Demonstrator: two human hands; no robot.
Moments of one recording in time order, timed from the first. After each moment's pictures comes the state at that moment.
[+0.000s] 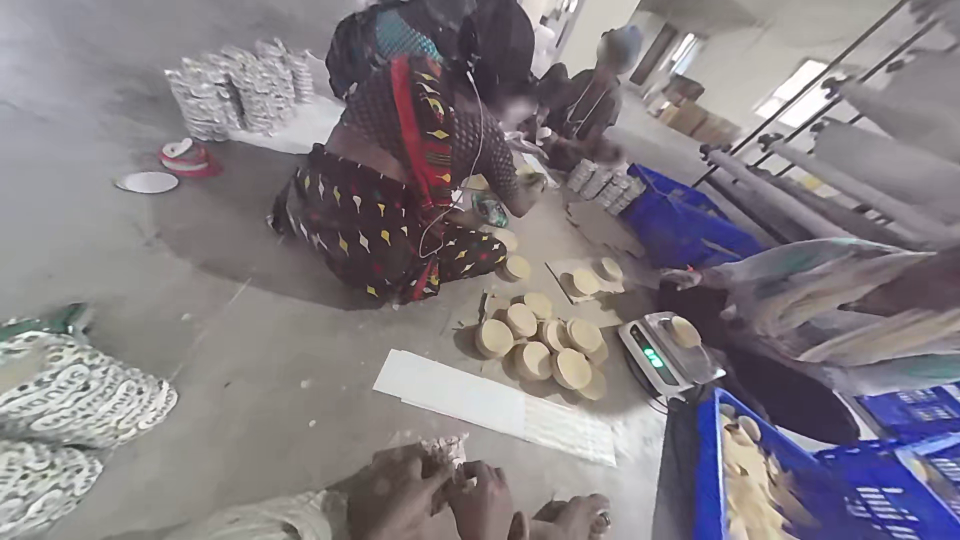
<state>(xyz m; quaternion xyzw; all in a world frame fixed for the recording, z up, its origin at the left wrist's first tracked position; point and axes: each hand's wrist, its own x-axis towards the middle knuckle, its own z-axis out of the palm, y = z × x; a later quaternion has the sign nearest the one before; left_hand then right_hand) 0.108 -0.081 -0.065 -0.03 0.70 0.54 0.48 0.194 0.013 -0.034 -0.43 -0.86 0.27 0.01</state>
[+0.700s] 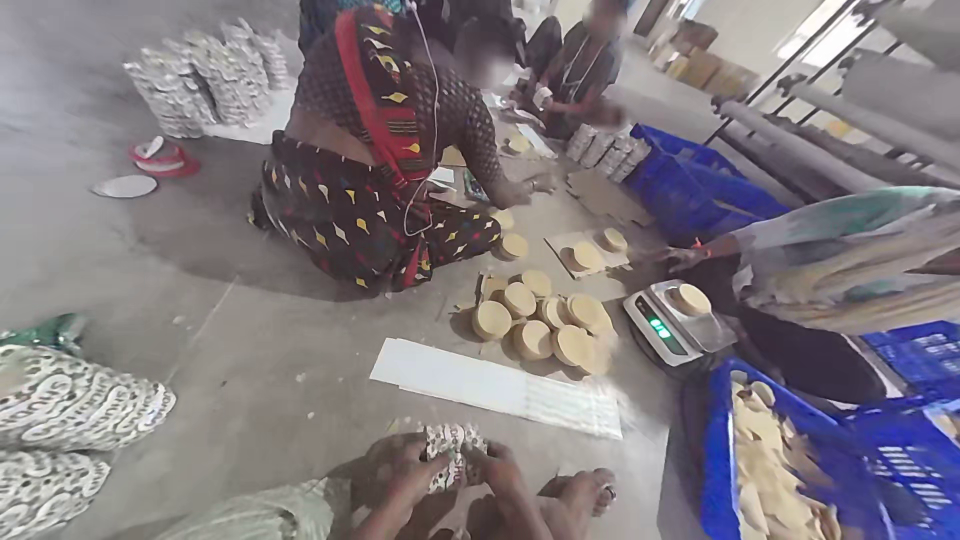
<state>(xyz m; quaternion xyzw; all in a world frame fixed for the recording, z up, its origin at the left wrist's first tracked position) 0.104 -0.071 -0.056 -0.01 0.75 0.48 0.46 0.201 0.067 -0.054 -0.48 -0.57 0.66 -0.04</state>
